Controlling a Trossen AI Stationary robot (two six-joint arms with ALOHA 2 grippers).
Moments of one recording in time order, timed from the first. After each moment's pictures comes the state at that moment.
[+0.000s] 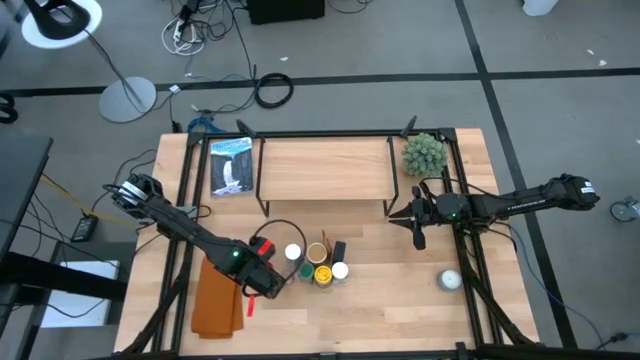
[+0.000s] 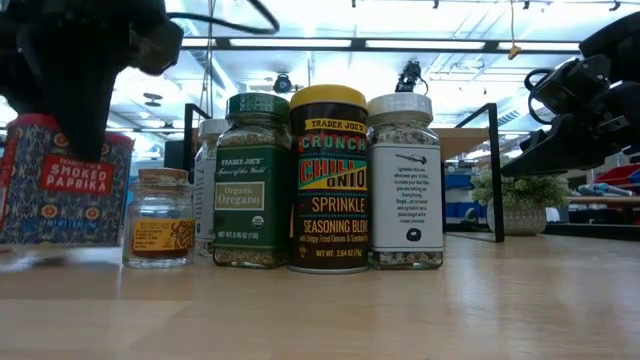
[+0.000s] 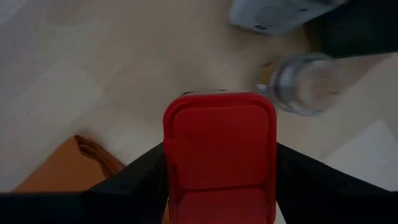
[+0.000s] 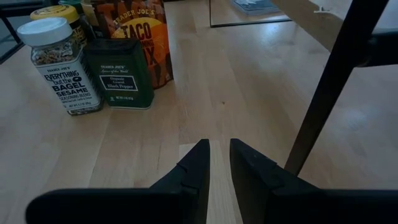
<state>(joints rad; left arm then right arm) -0.54 1.63 1.16 -0.95 -0.16 -1.45 0.06 0.47 0.01 0.10 0.14 0.11</state>
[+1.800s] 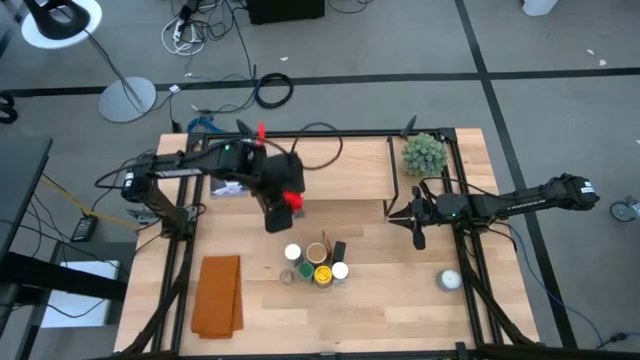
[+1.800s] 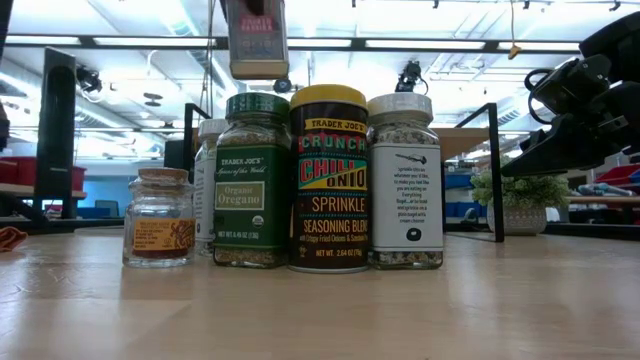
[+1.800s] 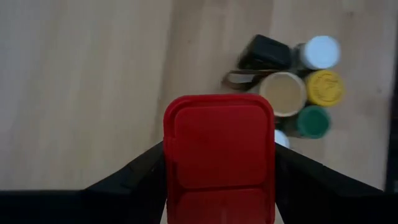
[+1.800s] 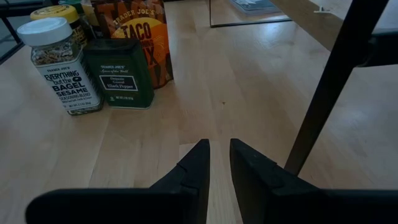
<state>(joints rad) 0.02 1.63 1.83 -1.33 0.00 -0.13 0.06 0.47 0.01 0.10 0.14 0.11</state>
